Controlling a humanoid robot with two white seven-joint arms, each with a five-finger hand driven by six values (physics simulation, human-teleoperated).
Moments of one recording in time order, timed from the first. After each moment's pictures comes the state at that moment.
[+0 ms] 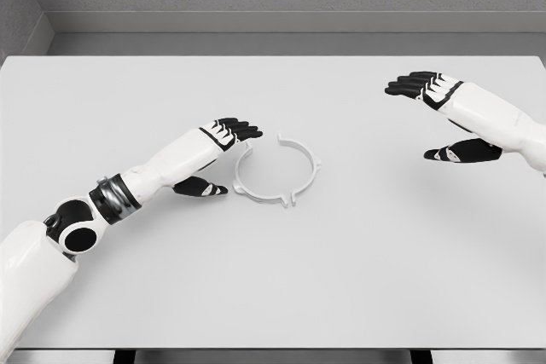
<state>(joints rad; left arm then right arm) -0.31 0.46 -0.49 -1.40 -0.52 -0.61 -0.09 -0.23 -0.83 0.20 -1.67 0.14 -0.61 0.34</state>
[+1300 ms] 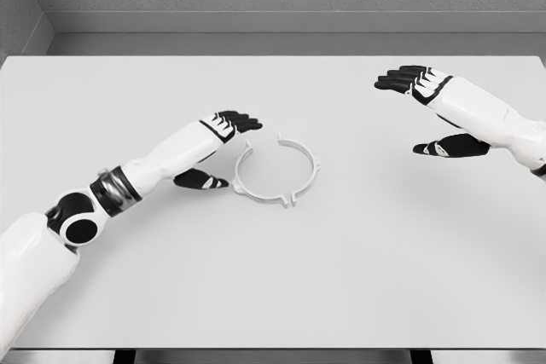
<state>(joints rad) -0.35 0.46 -0.51 -1.37 -0.49 -0.61 -0.09 -0.25 -0.78 0.20 -1.66 0.18 -0.61 0.34</state>
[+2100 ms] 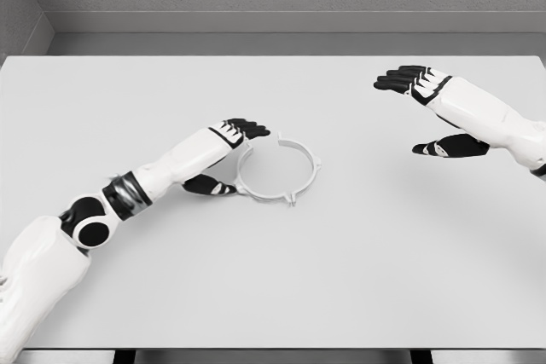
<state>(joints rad) -0.35 0.41 -0.52 -1.33 -0.50 -0.61 -0.09 -0.25 -0.78 0.21 -1.67 0.18 -0.61 0.34</state>
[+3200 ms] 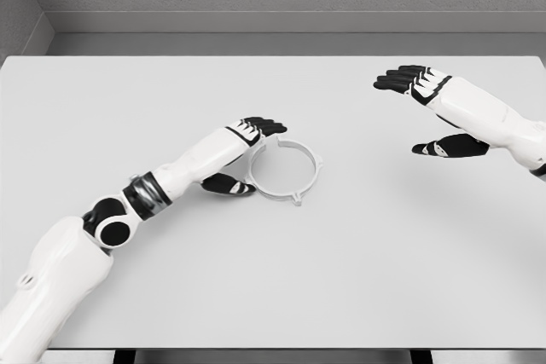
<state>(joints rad) -0.36 0.33 -0.52 -1.29 -0.50 -0.61 -0.09 -0.25 -0.78 0.21 -1.67 0.18 -0.61 0.34</state>
